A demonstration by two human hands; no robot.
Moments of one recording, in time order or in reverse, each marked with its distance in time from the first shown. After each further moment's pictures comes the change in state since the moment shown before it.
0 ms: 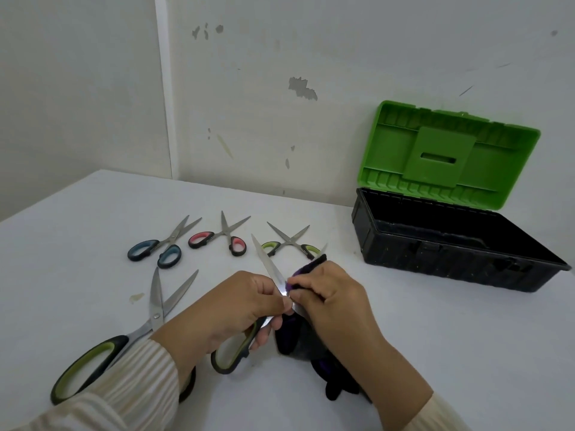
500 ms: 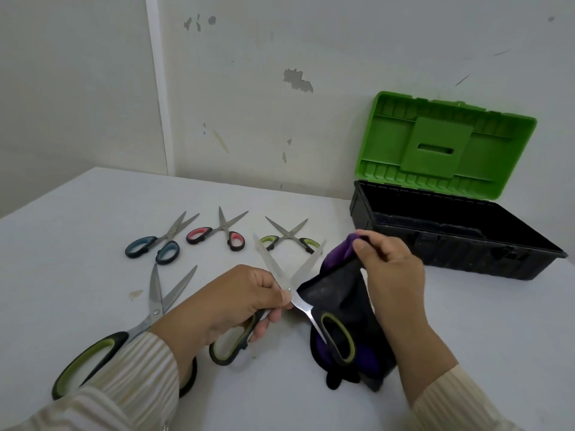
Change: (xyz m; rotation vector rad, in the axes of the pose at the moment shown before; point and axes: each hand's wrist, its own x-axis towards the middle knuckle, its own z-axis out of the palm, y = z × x) left_hand 0.002 -0.002 -0.004 -0.010 -0.058 -0.034; right_hand 0.008 0.023 -0.032 0.241 0.452 0.269
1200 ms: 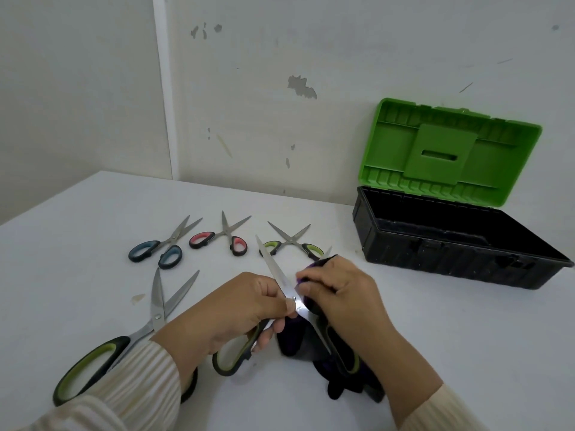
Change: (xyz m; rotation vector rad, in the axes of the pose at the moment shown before) left_hand -0.004 0.001 0.004 0.009 -0.013 0.023; right_hand -0.021 -0.003 0.024 -0.234 -0.433 -0.245
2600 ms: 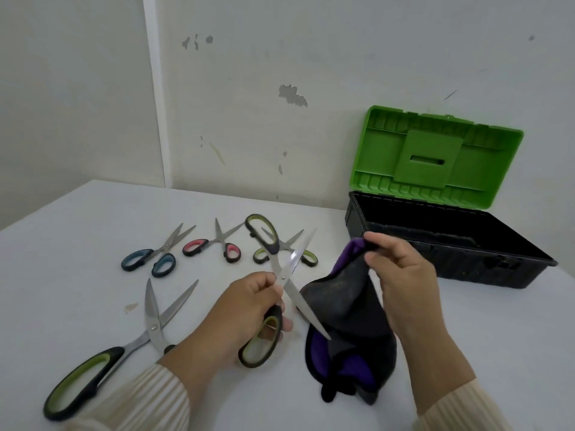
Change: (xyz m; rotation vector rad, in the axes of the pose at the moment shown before) left_hand 0.010 -0.002 0.020 -0.206 0.304 0.059; right_hand 0.010 0.027 -0.049 0.558 0.403 0.247
